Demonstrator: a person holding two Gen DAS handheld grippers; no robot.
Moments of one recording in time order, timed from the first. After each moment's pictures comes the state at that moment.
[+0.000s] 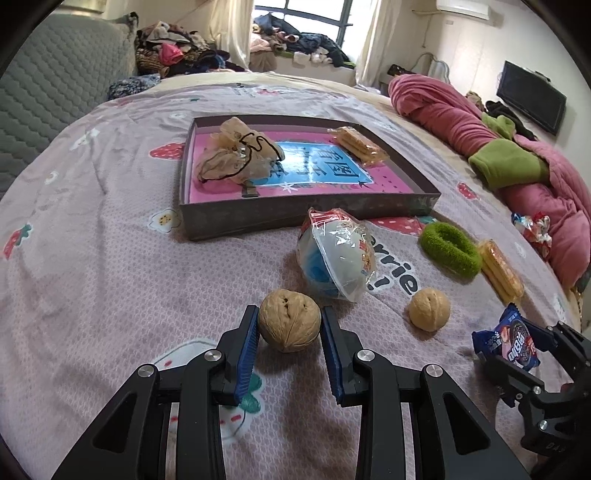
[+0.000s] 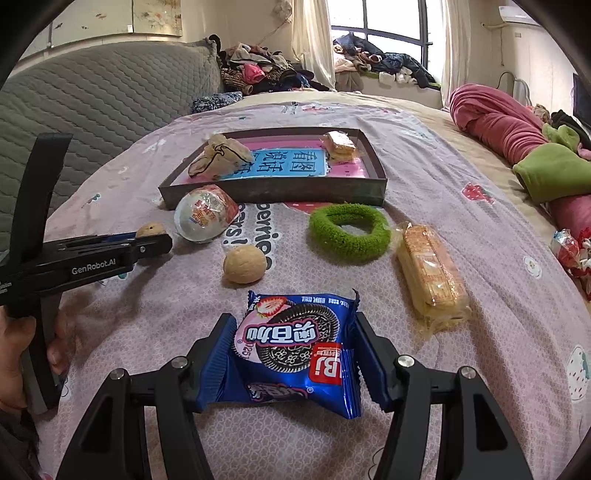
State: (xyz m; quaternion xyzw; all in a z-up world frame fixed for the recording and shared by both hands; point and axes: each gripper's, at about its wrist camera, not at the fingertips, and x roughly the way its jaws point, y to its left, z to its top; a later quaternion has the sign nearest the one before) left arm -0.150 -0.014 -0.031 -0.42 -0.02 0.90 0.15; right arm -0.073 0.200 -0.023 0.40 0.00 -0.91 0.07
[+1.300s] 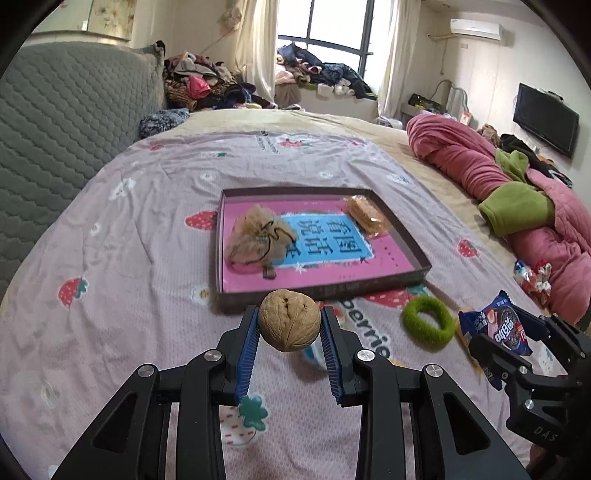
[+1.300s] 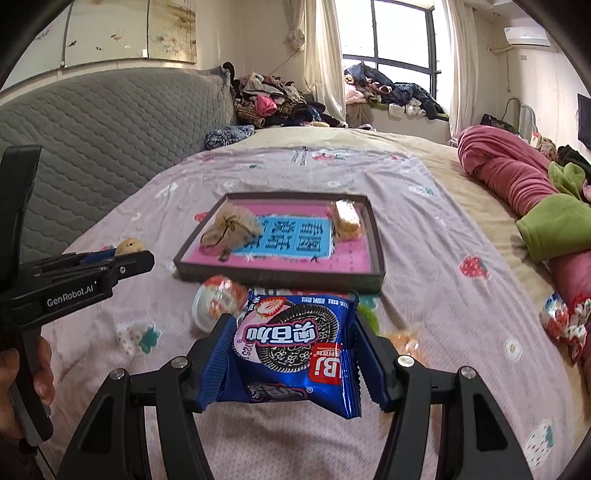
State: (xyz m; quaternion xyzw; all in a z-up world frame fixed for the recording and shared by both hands) left arm -0.144 -0.013 0.067 -0.37 -0.02 0.92 0.10; right arm -0.107 0.204 0.056 0.34 0.01 -0.93 0.09
